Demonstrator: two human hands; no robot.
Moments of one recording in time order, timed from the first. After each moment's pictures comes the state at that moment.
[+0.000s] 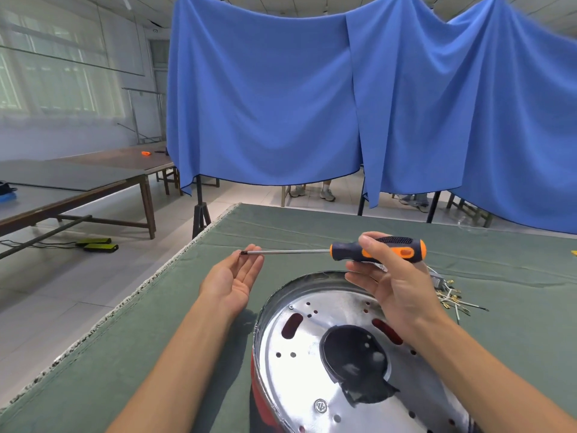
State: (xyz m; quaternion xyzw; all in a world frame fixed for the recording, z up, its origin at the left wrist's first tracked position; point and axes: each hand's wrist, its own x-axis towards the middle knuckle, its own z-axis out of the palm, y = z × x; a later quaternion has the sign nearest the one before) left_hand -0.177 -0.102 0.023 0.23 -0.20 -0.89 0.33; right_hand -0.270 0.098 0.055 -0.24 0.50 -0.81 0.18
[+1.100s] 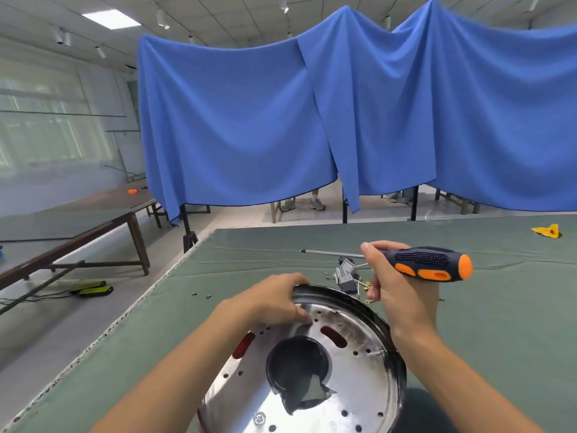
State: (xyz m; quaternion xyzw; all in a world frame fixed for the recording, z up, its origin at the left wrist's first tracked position) left_hand -0.247 -0.028 0.043 0.10 -0.97 -0.20 -0.01; right_hand -0.299 0.162 0.047 -0.17 0.56 -0.81 -0.07
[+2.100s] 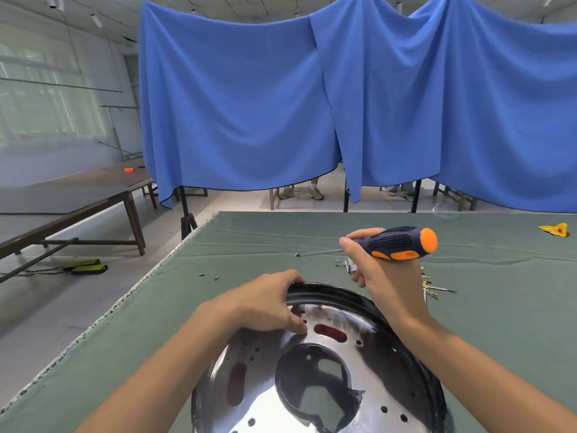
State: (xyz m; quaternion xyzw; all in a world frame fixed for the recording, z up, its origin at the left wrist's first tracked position) left_hand -0.203 -0.042 0.037 0.08 -0.97 -0.23 -0.01; right_hand -0.285 0.130 0.049 -0.28 0.63 -0.72 -0.07
